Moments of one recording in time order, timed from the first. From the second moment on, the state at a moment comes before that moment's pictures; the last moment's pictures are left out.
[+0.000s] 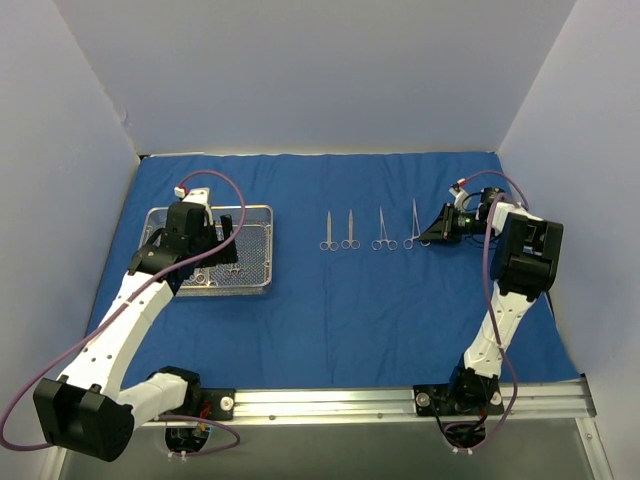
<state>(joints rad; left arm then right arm) -0.28 1.11 1.03 -0.68 -0.17 -0.32 -0.27 2.13 1.36 -0.51 -0.94 -0.11</state>
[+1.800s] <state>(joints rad) -0.26 1.15 1.02 -0.68 -0.16 -0.31 -0.01 1.92 1.35 -0.40 -0.16 0.04</state>
